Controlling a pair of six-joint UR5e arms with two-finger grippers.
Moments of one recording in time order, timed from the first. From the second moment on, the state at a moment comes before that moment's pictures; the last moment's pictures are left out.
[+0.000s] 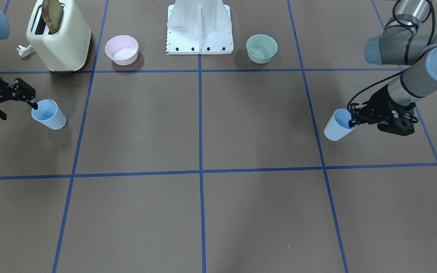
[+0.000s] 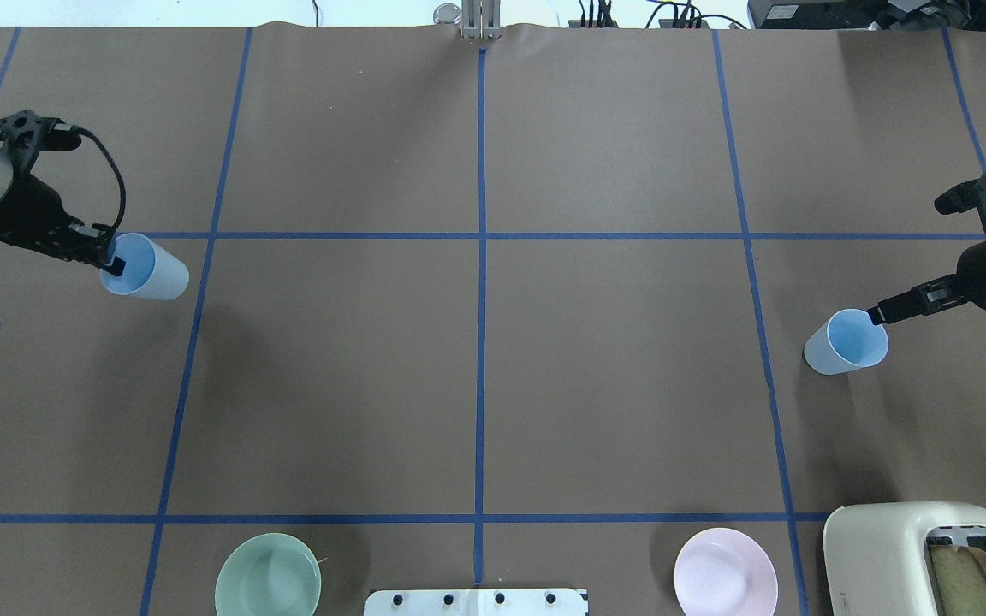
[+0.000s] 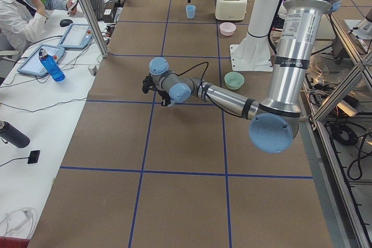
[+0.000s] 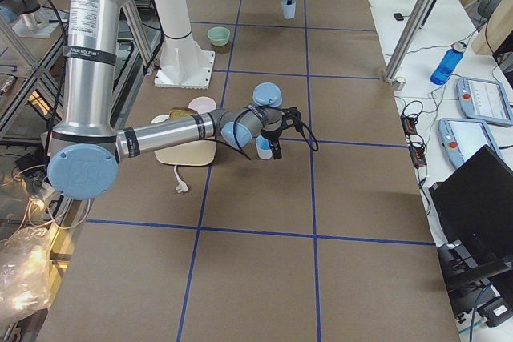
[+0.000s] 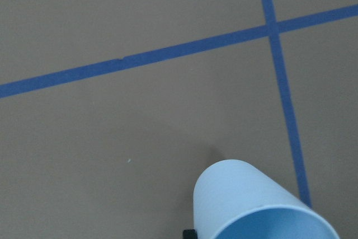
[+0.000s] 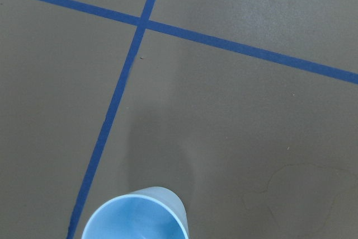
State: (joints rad) left arm -1.01 -1.77 -1.69 -1.91 -2.36 -0.74; right arm 0.98 -1.69 1.87 -1.05 2.21 0.58
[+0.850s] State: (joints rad) left arm -0.76 -2.08 -1.73 -1.76 -2.26 -1.27; right arm 0.94 -1.70 1.85 -1.07 2.20 0.58
